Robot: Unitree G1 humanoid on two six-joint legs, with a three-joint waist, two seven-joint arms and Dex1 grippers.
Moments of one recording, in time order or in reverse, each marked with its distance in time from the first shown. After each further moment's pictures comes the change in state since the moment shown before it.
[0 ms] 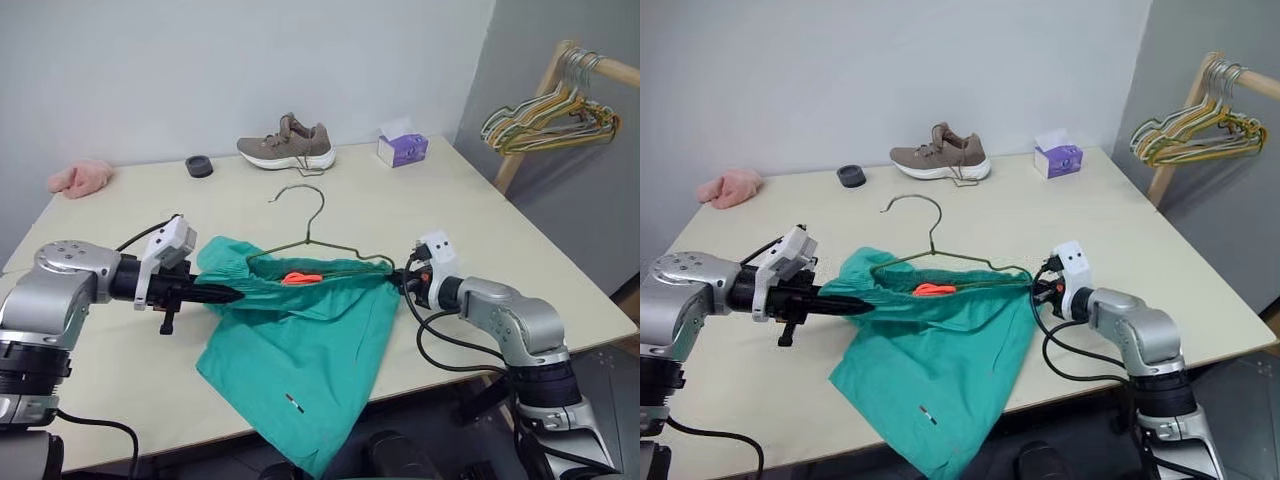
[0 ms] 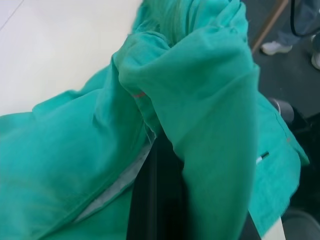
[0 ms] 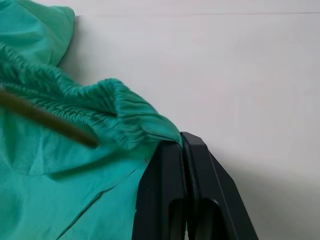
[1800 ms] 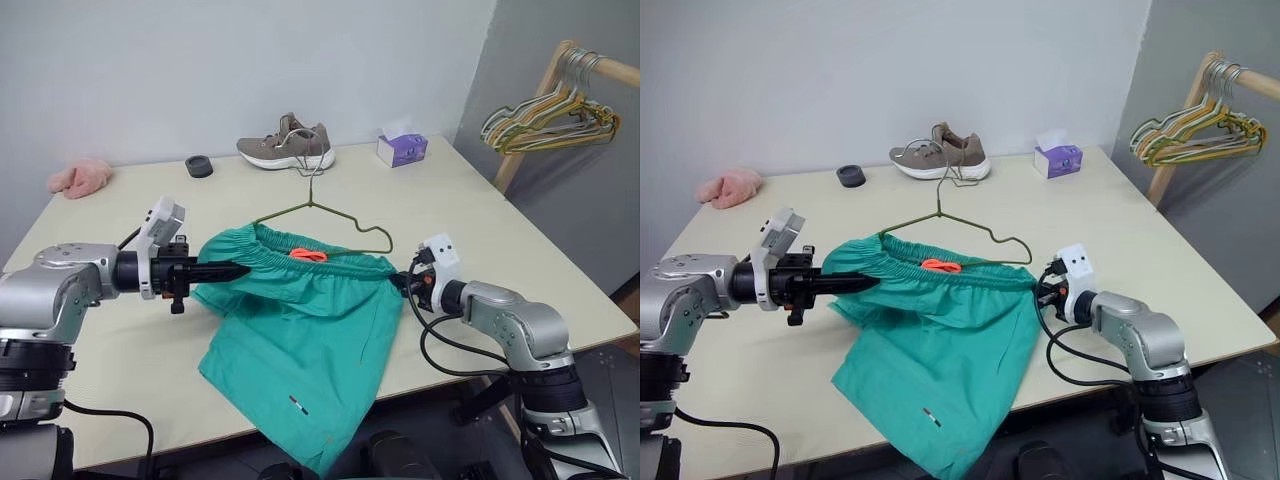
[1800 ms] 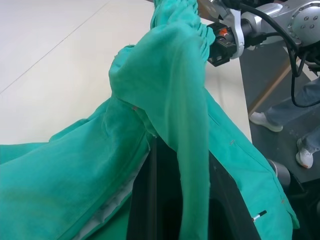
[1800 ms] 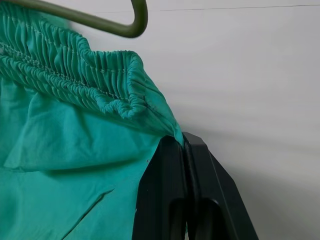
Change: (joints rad) left arm -0.016 -0.056 0.082 -0.021 -0.196 0.222 0.153; right arm 0.036 -0.023 0.012 -0.012 0.031 -0.023 -0.030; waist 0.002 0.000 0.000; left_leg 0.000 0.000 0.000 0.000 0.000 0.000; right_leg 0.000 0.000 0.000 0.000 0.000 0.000
